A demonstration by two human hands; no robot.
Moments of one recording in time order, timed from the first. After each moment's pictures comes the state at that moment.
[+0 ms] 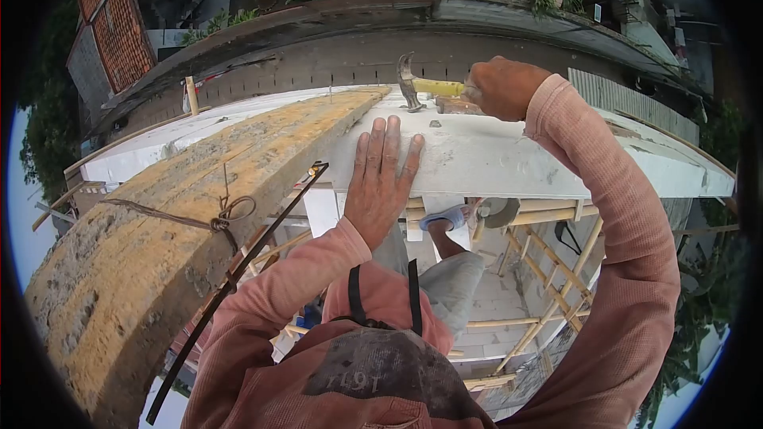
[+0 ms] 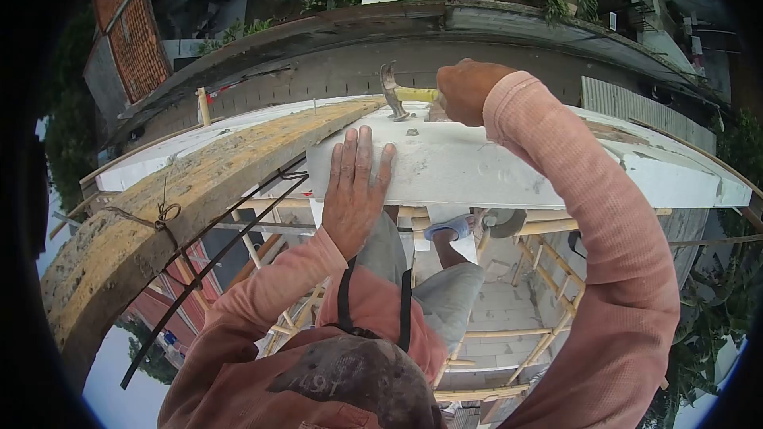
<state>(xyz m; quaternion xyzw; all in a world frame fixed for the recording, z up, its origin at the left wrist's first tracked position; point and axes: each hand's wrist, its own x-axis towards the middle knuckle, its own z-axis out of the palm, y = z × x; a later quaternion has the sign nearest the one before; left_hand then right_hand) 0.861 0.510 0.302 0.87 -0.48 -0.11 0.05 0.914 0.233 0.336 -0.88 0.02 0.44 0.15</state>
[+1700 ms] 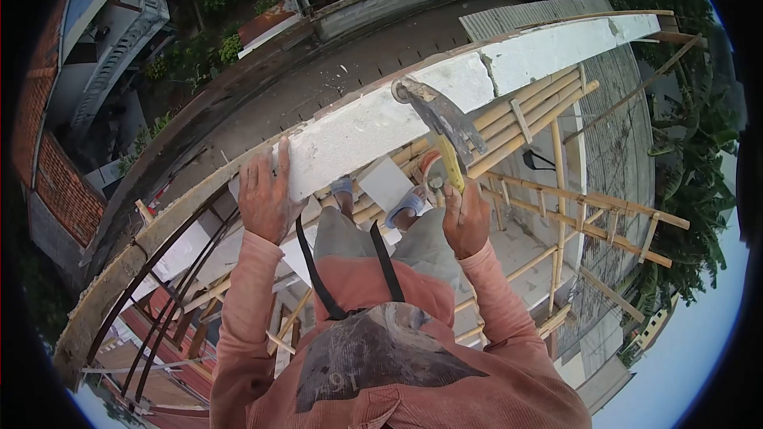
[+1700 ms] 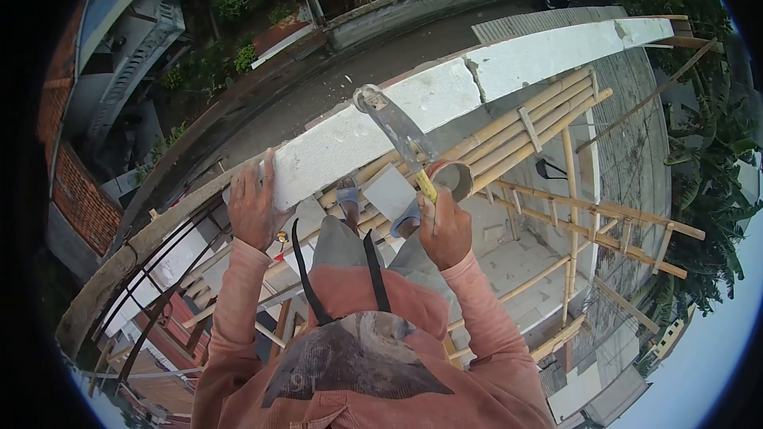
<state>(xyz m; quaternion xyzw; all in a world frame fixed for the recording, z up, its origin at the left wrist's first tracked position) 0.895 0.498 0.327 0.82 -0.56 -0.09 0.04 0.613 0.346 0.368 -0.83 0.46 -0.14 0.27</state>
